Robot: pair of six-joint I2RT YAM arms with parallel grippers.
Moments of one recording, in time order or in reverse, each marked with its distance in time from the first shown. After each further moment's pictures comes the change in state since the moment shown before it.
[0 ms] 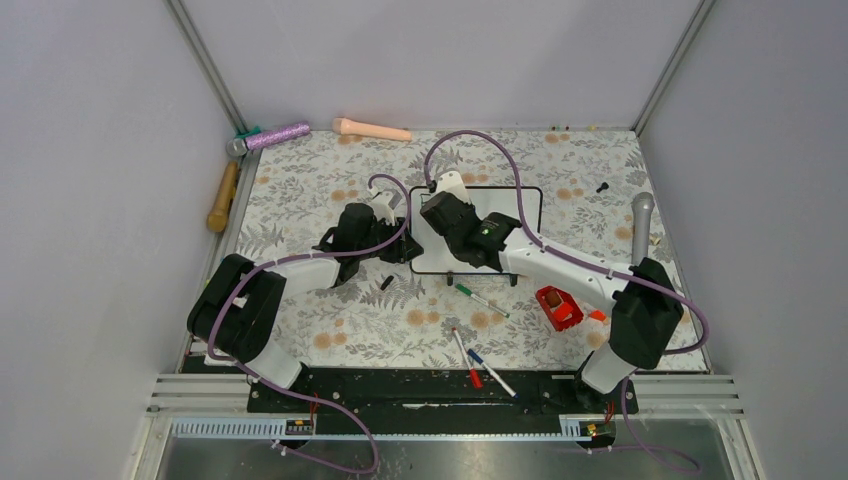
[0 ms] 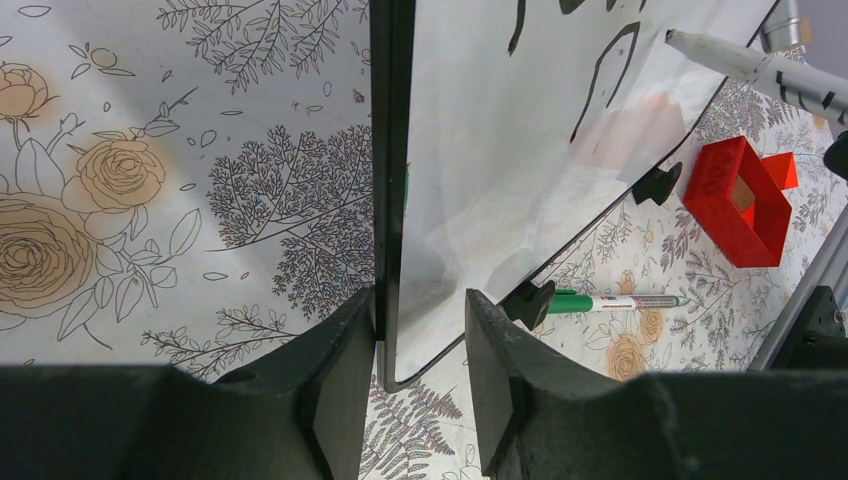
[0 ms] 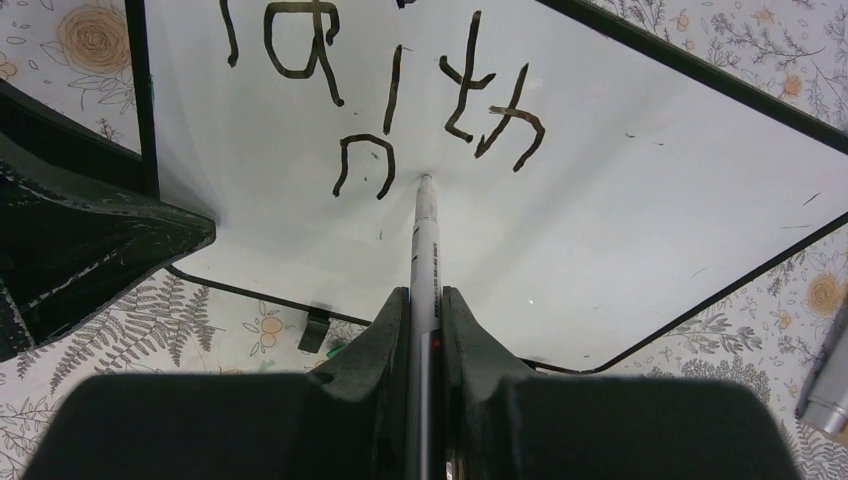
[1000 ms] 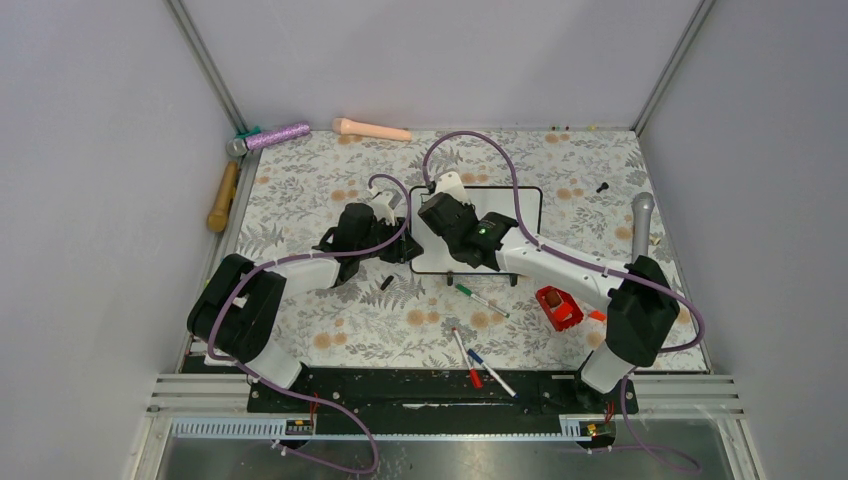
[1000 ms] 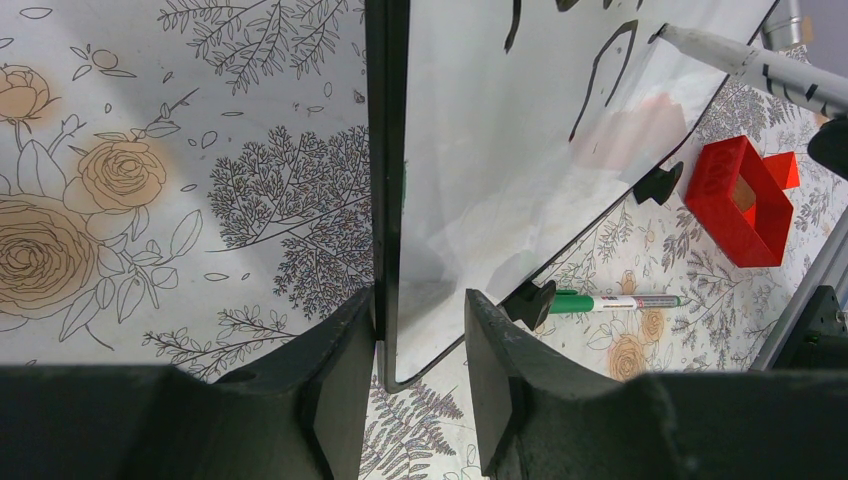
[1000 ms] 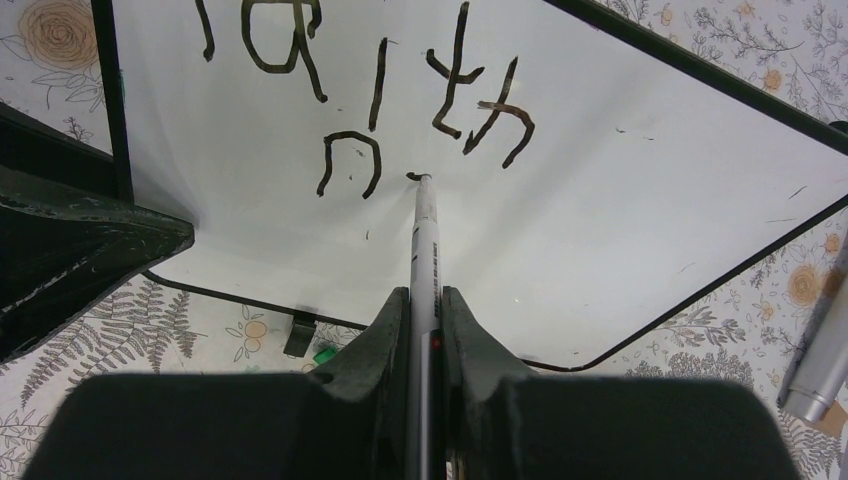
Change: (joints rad) left arm 0.000 0.000 0.000 0.000 0.000 0.003; right arm 0.000 0.023 0.008 -0.012 0.031 -0.001
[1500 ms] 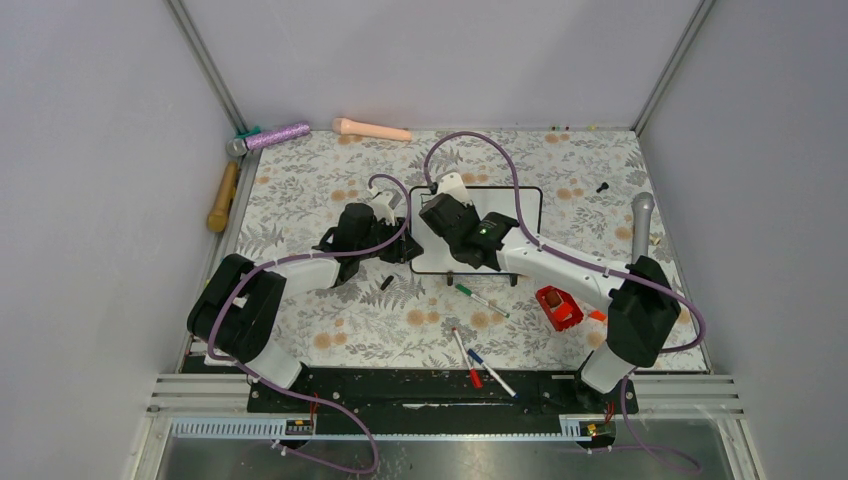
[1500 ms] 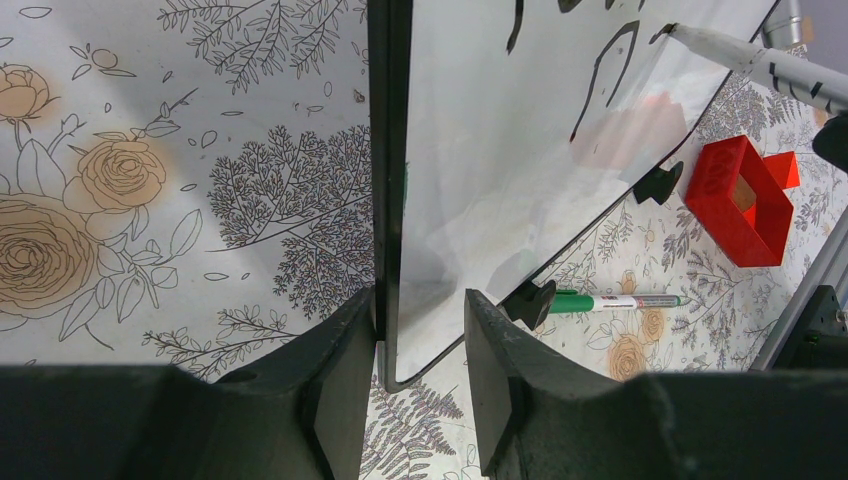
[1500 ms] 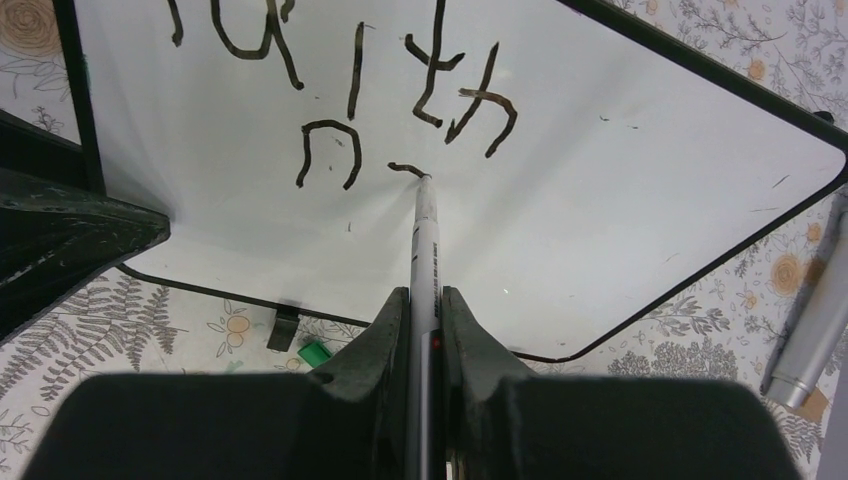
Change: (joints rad) left arm 0.000 0.000 0.000 -0.001 0.000 0.000; right arm -0.004 -0.004 -0.002 -0.022 0.011 0.000
